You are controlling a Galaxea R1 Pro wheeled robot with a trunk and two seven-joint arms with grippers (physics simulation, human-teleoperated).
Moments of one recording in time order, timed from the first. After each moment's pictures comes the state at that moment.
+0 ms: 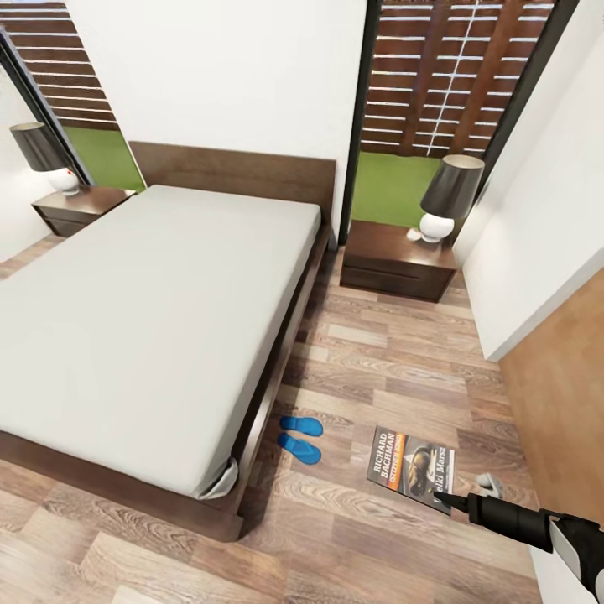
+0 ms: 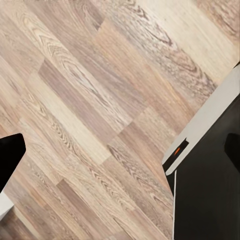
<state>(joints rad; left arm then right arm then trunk) -0.29 0.09 0.19 -0.09 0.28 -0.07 0.32 -0.62 -0.40 -0.32 -0.27 0.02 0.27 1.17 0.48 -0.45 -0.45</state>
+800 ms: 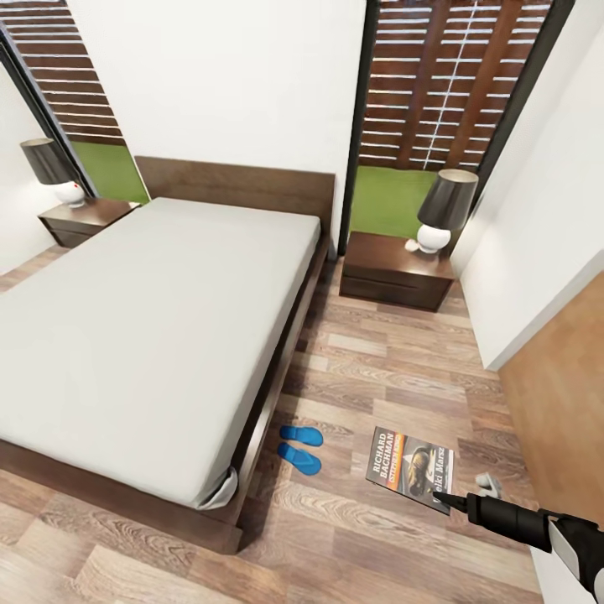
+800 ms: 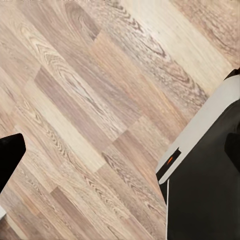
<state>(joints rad) -0.29 0.09 0.19 -0.09 0.28 -0.07 0.32 -0.62 -0.39 -0.32 -0.27 0.02 0.27 1.17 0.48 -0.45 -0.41</state>
